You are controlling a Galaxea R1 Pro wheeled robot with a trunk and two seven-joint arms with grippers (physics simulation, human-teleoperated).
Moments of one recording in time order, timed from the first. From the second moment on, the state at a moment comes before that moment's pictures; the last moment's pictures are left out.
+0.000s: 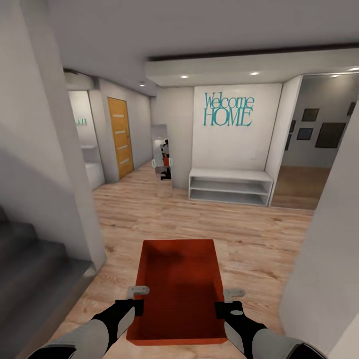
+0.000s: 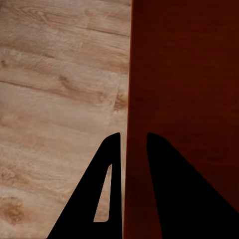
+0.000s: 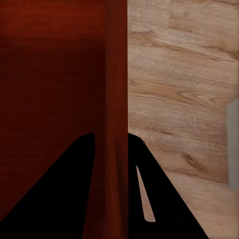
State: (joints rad) left arm -0.70 -0.11 0.02 -0.12 0.02 0.18 0.18; right arm -0.68 0.10 0.61 -0.05 -0.53 -0.07 -0.21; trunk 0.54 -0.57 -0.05
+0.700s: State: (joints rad) left arm -0.70 -0.11 0.02 -0.12 0.02 0.18 0.18; right arm -0.68 0.10 0.61 -0.05 -0.53 -0.07 -0.21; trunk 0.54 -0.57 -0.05
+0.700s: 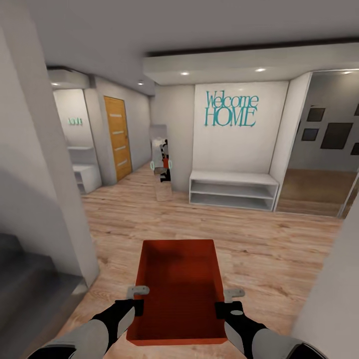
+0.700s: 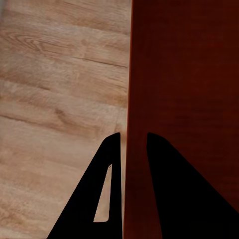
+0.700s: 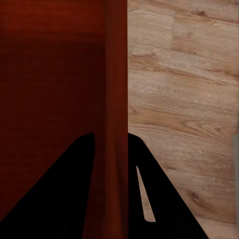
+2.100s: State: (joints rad) left arm -0.70 -0.11 0.02 -0.12 0.02 0.18 0.18; right arm -0.68 0.10 0.61 -0.05 -0.53 -0.07 -0.21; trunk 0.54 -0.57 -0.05
